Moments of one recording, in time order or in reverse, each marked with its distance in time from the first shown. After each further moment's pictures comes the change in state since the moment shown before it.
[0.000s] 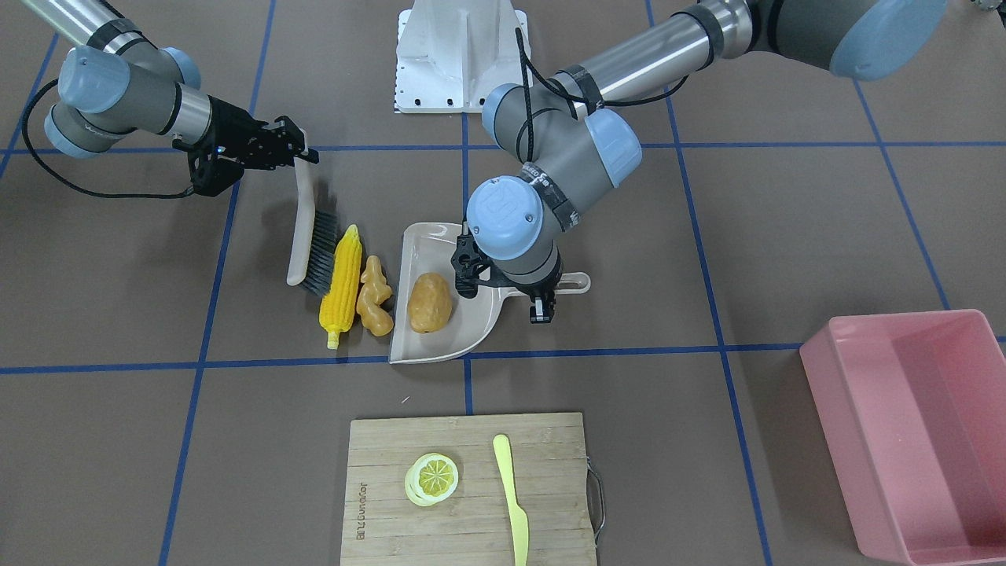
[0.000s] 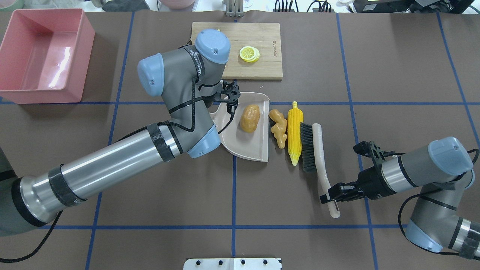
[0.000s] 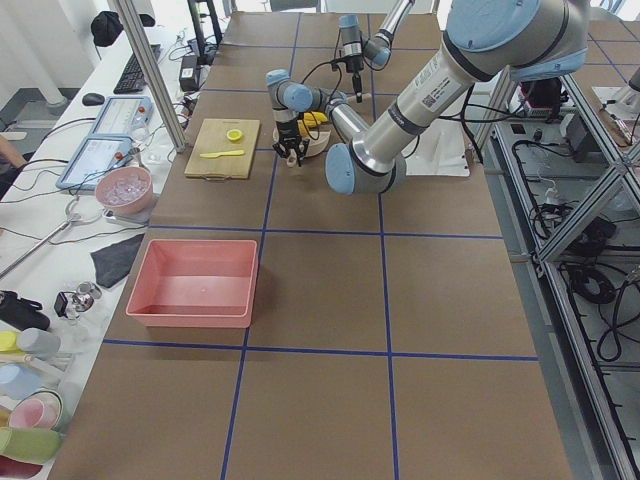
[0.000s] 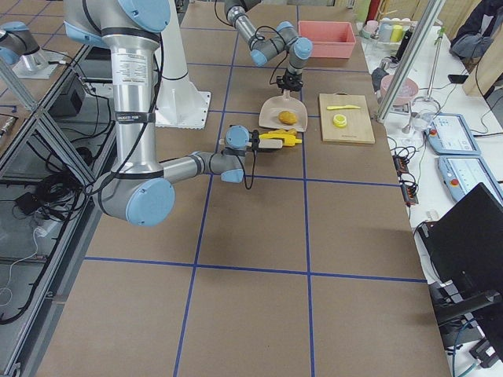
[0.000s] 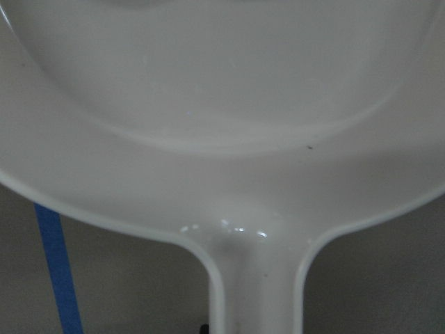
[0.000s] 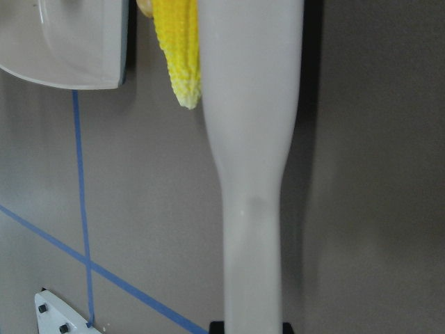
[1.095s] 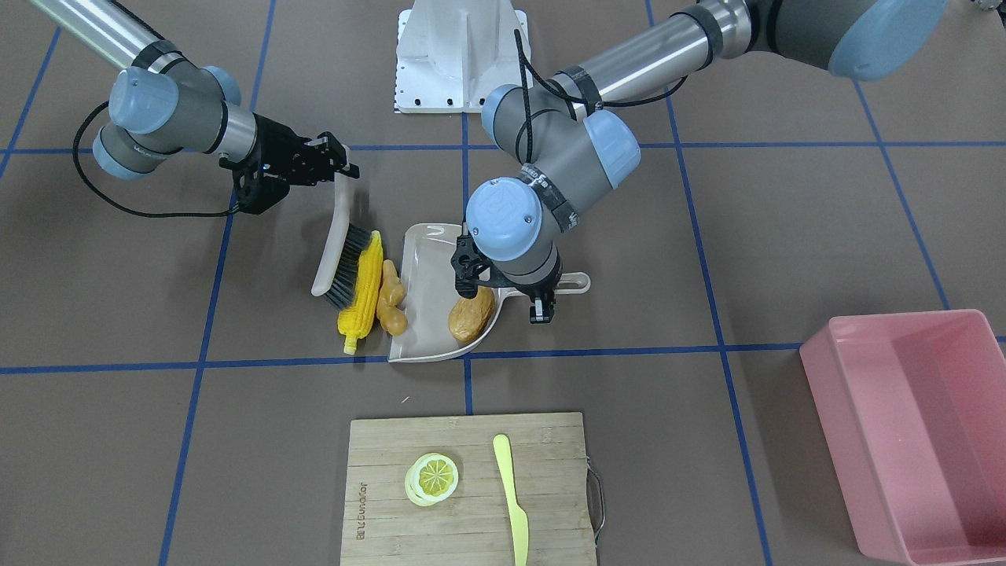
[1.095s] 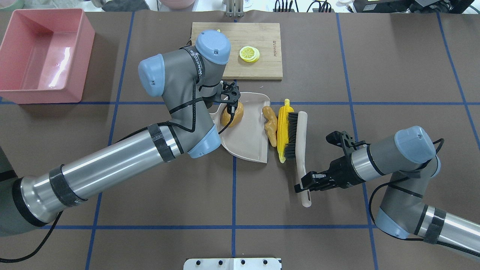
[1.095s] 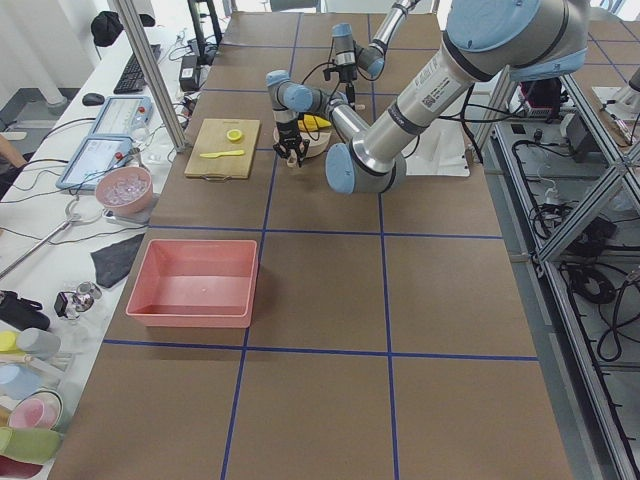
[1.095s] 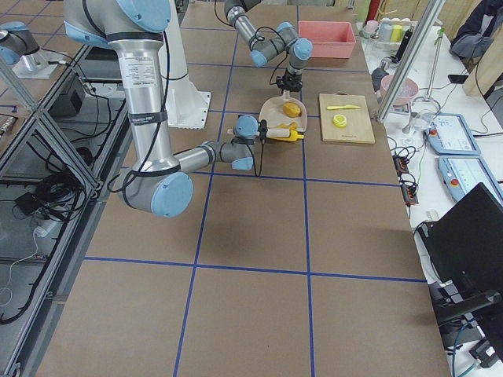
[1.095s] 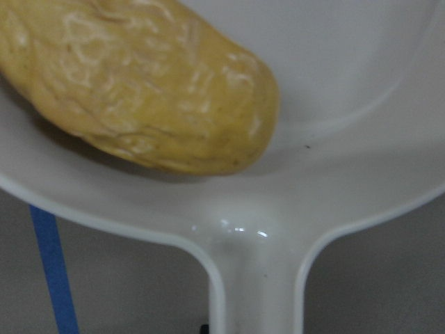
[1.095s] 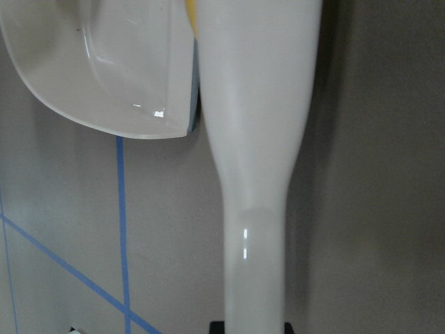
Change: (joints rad) left arm 0.002 -0.001 0.005 0.000 0.000 0.000; right arm -0.002 0.152 -0.076 -0.043 -0.009 0.016
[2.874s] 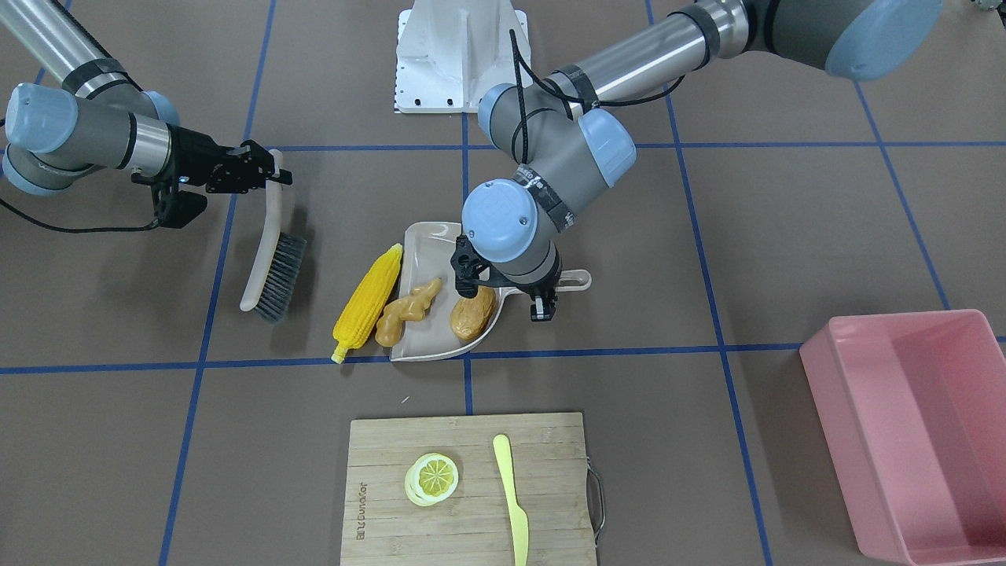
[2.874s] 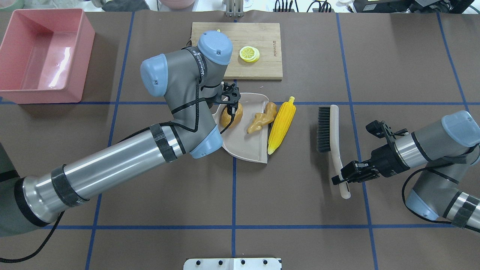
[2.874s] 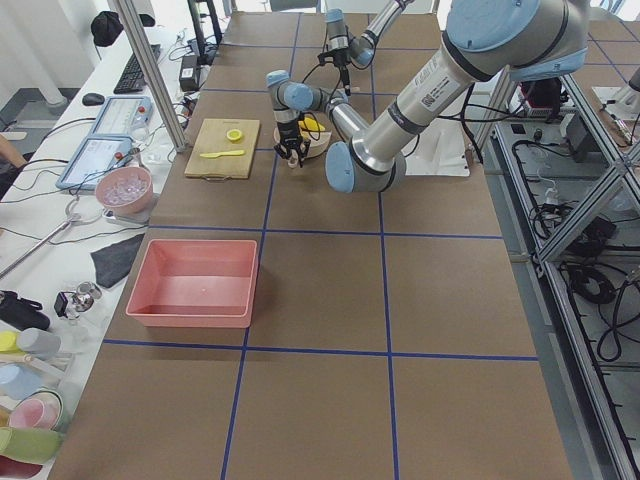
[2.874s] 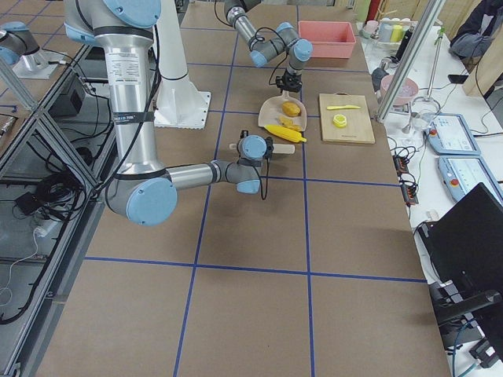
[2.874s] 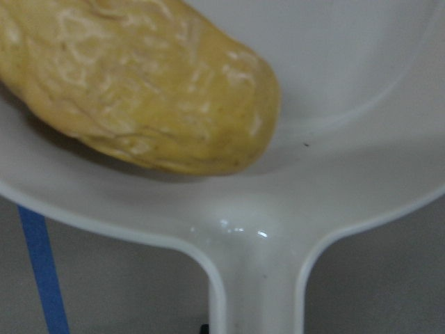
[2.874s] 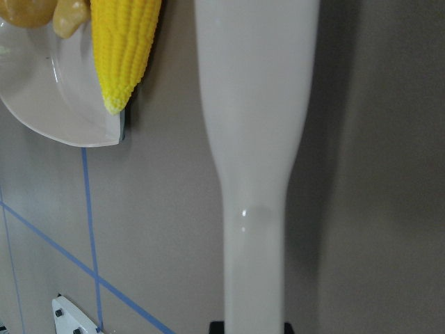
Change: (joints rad) left arm 0.003 -0.009 0.006 0.034 0.000 0.002; right arm 0.153 -0.094 -0.069 0.165 0.194 -0.001
